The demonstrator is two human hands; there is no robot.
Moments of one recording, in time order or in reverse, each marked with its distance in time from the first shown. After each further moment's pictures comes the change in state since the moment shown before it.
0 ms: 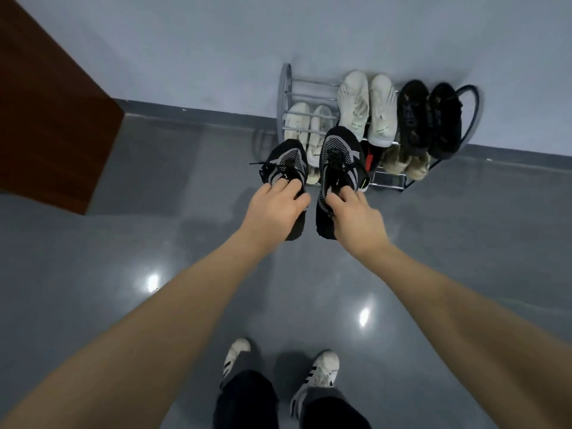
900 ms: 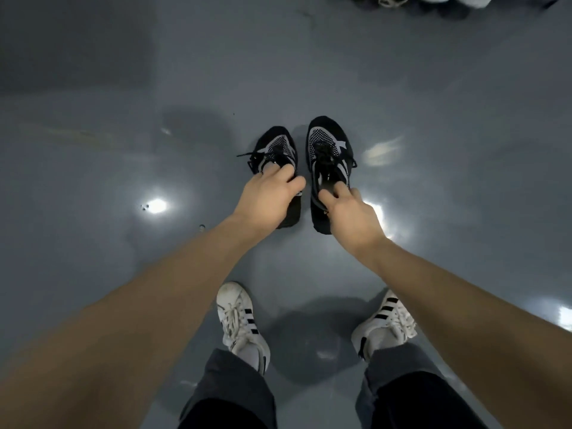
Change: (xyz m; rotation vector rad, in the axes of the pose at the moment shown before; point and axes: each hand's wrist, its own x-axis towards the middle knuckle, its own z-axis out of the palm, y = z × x) left_hand -0.265 -0.054 0.343 -0.306 -0.453 -0.042; right_hand -0.018 -0.097 0.431 0.072 -0.372 0.051
